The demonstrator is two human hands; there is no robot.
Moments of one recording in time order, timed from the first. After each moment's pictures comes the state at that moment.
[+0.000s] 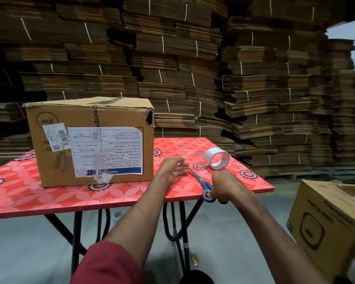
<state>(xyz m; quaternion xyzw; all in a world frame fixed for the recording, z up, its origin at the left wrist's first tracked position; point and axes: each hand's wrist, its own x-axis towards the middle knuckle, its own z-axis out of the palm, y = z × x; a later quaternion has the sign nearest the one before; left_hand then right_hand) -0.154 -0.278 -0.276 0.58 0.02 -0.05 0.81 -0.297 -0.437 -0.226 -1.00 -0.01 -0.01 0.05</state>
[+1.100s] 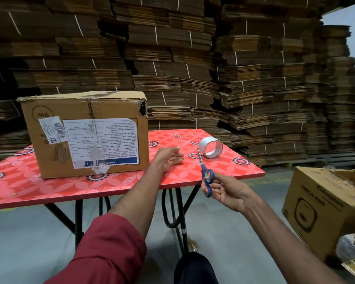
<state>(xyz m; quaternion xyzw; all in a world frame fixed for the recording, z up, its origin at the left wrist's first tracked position) -0.167 -0.276 -0.267 0.60 0.03 -0.06 0.80 -0.320 -0.469 -0.279 -0.57 0.05 0.13 0.81</state>
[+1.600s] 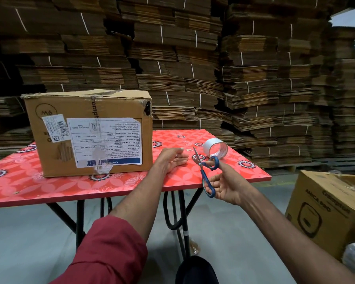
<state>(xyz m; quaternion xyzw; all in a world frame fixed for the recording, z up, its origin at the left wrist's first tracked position) -0.161 -0.275 -0.268 0.59 0.03 -0.07 0.80 -0.289 -0.461 -0.266 -0.64 0.08 0.16 0.74</state>
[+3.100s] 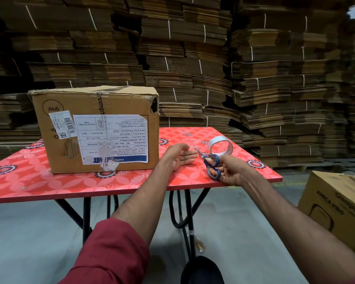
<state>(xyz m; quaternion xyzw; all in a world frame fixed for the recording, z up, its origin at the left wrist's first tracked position) -0.162 -0.272 -0.265 0.58 0.01 -0.10 0.81 -0.227 -0.457 -0.255 -0.66 0.09 0.14 0.73</state>
